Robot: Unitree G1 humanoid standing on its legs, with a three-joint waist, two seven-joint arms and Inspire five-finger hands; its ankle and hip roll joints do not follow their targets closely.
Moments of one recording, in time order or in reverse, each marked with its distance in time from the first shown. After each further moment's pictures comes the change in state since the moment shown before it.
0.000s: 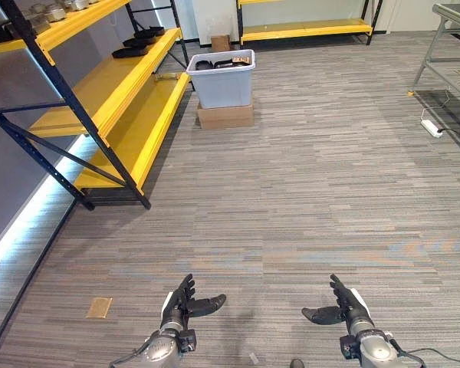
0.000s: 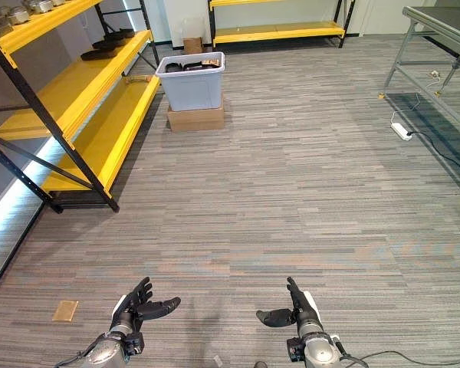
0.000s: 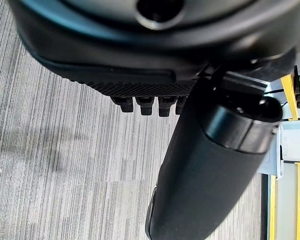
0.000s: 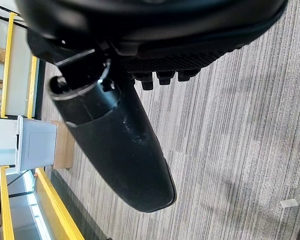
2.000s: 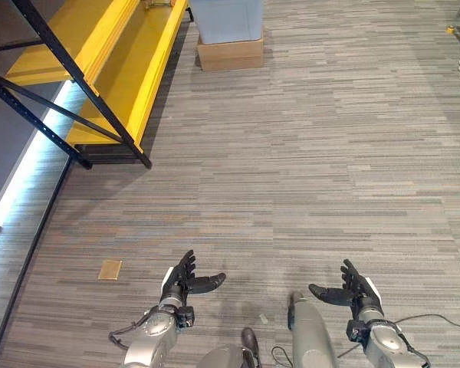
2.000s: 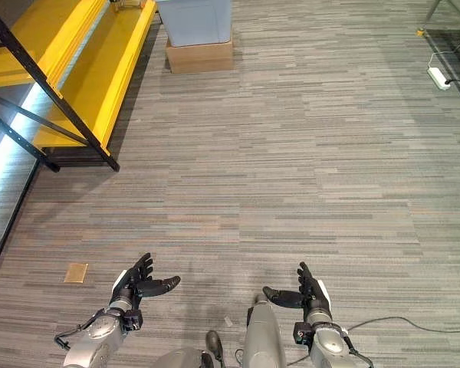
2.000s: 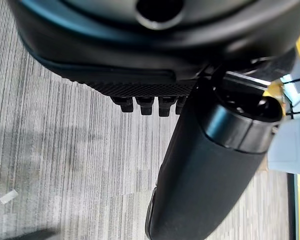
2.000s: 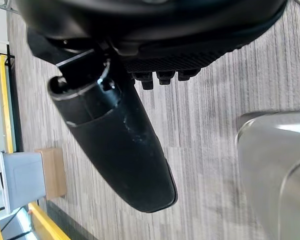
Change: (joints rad) left arm -0.141 0.042 -0.003 0.011 0.003 -0.002 -0.026; right arm -0.023 0.027 -0.114 -0.050 0.221 -0.051 -0.023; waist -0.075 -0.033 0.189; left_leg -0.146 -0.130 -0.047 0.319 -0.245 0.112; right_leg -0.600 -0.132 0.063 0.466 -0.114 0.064
